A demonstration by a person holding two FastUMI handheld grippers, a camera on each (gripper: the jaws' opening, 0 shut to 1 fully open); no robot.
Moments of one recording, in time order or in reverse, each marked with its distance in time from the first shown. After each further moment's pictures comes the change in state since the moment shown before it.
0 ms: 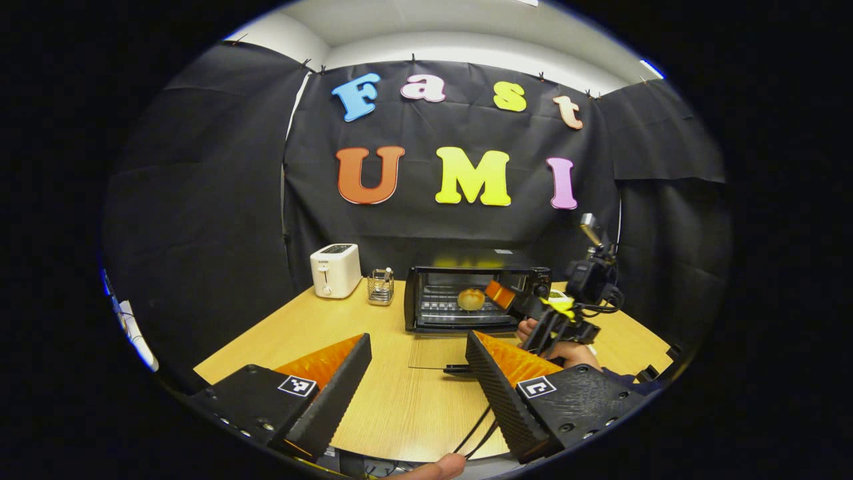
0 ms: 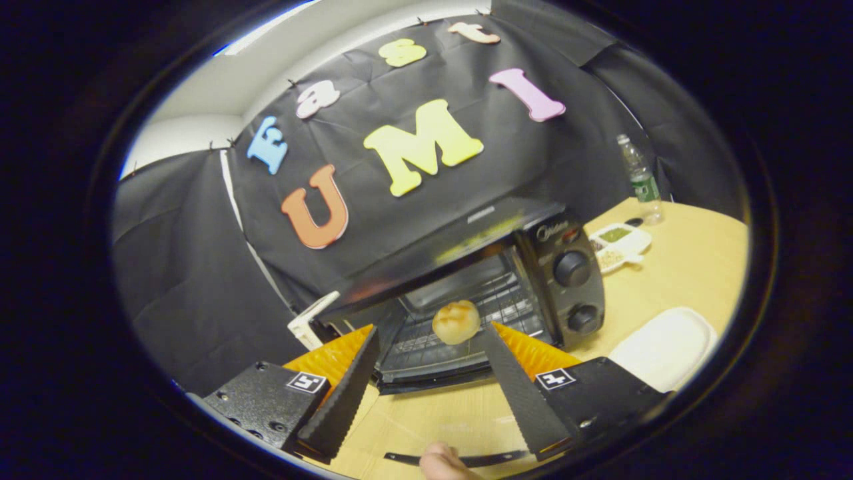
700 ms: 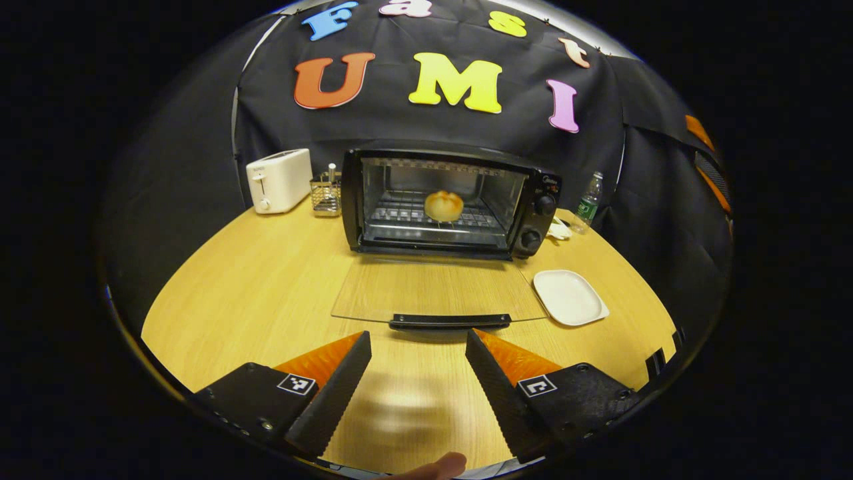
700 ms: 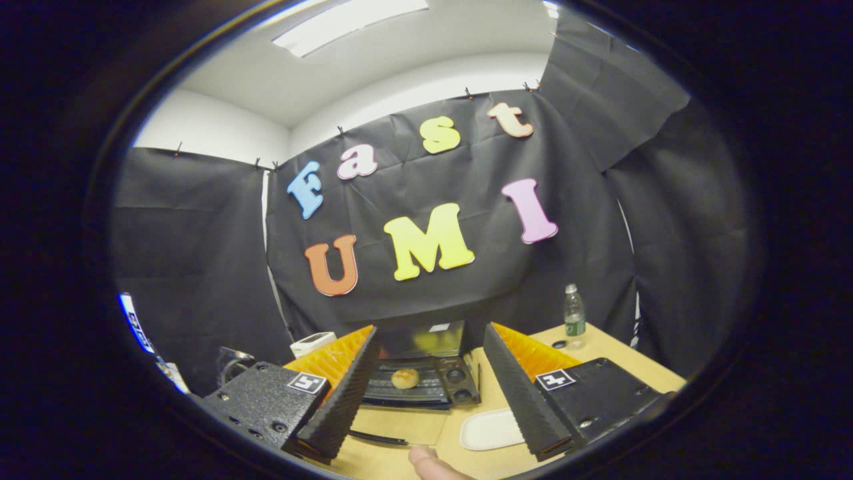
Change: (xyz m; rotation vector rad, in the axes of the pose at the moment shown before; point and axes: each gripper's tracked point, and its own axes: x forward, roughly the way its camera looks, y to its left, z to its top) left arm 0.090 -0.071 -0.123 -0.018 0.412 -0.109; right arm -0.220 -0.037 0.184 -0.298 -0.235 -0.021
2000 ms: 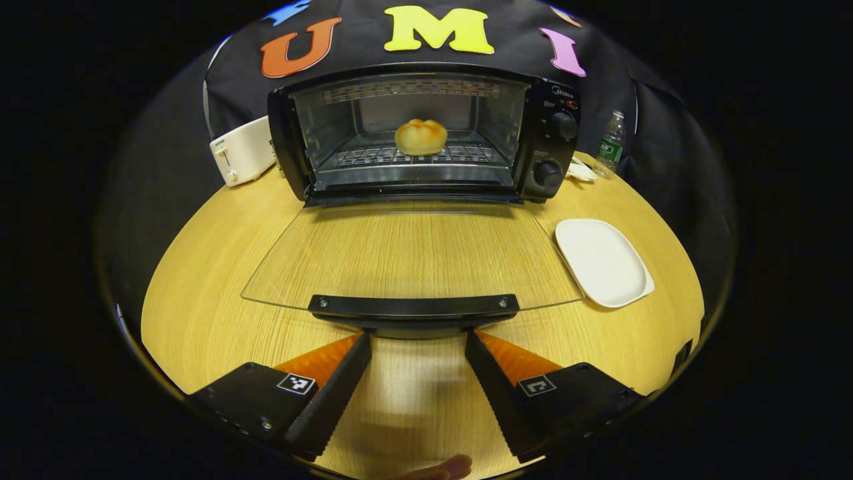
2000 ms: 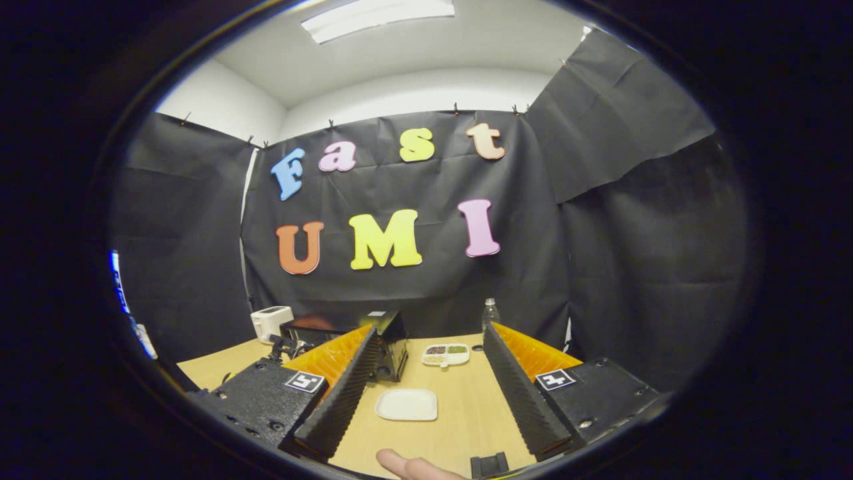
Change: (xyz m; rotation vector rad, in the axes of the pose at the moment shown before) left arm 0.072 -0.027 -0.038 0.082 0.203 0.096; right arm -0.123 -0.082 0.014 -0.139 0.038 -0.148
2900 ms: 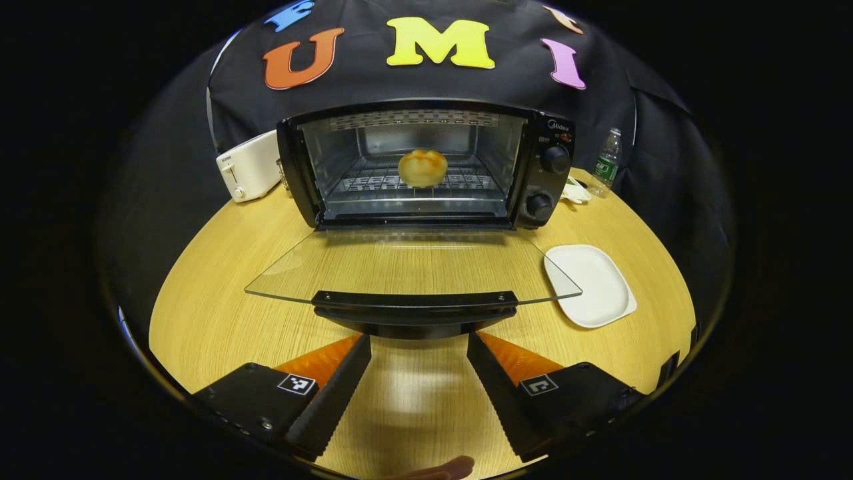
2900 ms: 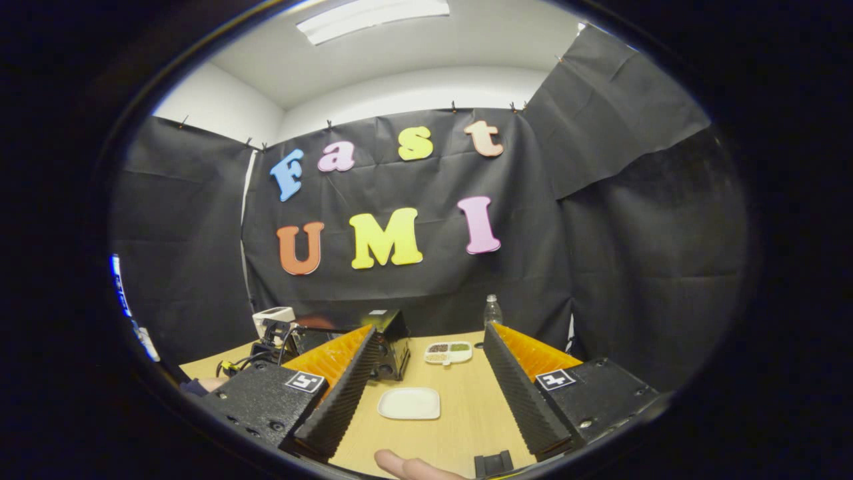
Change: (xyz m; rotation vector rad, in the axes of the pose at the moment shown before) left arm -0.027 0.003 0.034 -0.020 -0.055 -0.008; right arm 0.002 -0.004 -0.007 0.016 0.006 -0.005
